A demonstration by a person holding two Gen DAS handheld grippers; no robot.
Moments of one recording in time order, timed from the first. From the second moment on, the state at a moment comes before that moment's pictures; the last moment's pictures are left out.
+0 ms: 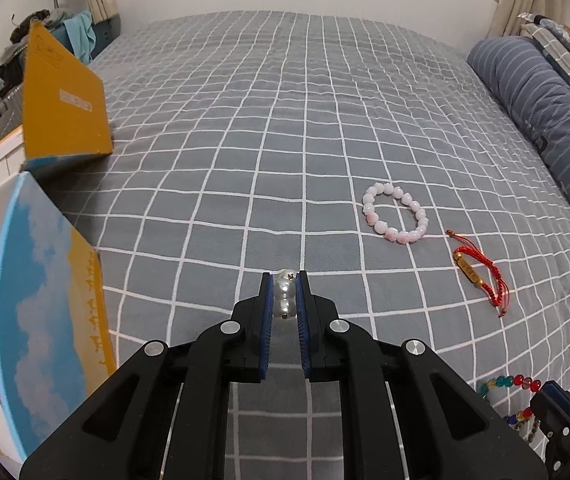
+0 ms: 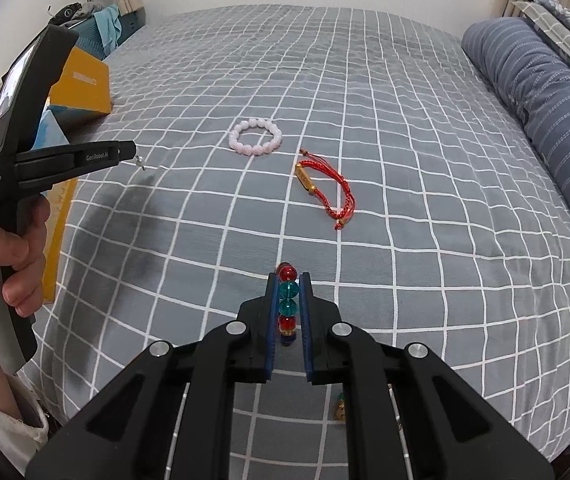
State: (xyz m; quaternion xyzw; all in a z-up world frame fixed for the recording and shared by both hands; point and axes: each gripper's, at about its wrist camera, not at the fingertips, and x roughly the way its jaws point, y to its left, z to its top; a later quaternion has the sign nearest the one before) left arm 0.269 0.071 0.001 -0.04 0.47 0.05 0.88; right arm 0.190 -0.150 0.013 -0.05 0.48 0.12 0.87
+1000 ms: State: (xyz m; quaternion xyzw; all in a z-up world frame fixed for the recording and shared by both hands) left arm 0.189 0.083 0.057 -0.03 0.43 0.03 0.90; right arm 0.164 -0.122 0.059 -0.05 0.44 0.13 0.89
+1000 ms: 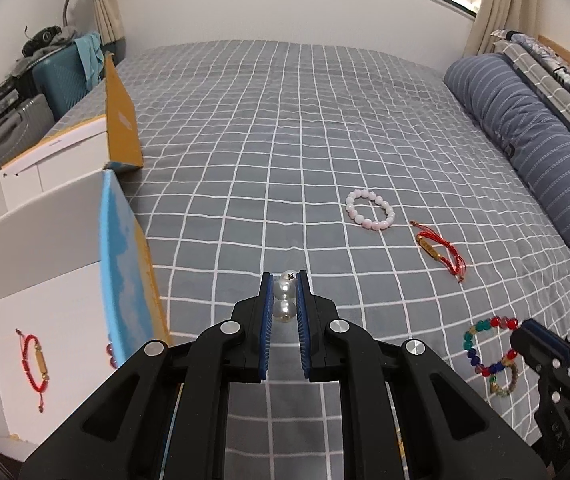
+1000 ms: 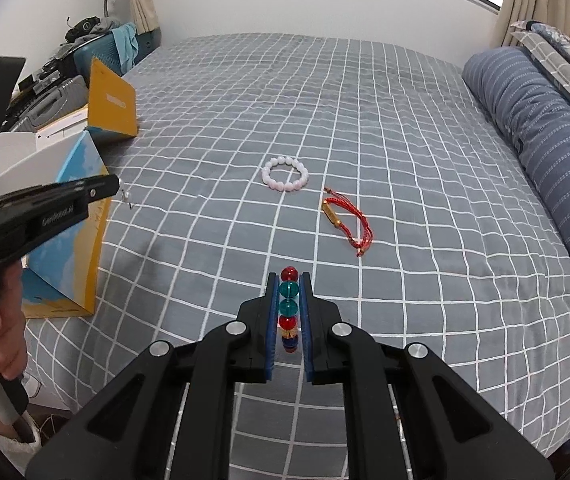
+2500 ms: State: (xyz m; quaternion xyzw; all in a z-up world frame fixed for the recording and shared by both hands) left arm 0.074 0.217 0.115 -0.08 0.38 0.11 0.92; right arm 0.138 0.017 0.119 -0.07 0.37 0.21 0.90
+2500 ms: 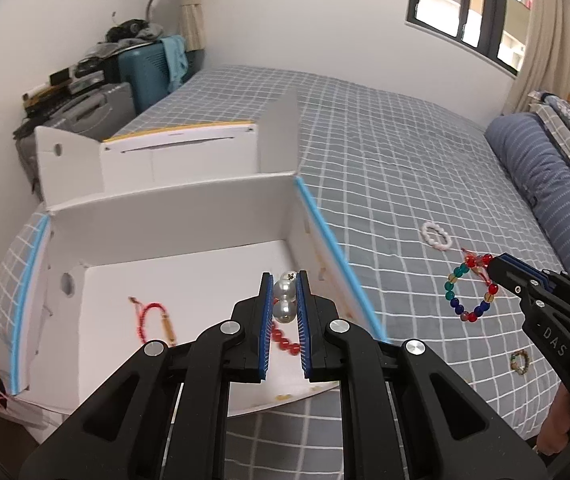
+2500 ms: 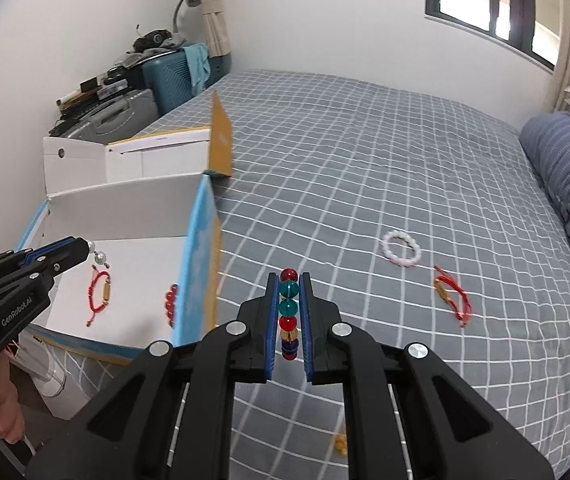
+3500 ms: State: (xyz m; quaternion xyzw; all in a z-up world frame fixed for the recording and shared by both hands) left arm 0.036 0.336 0.066 -0.11 0.41 0.23 0.88; right arm 0.130 0.162 0.077 -0.09 0.37 0.29 0.88
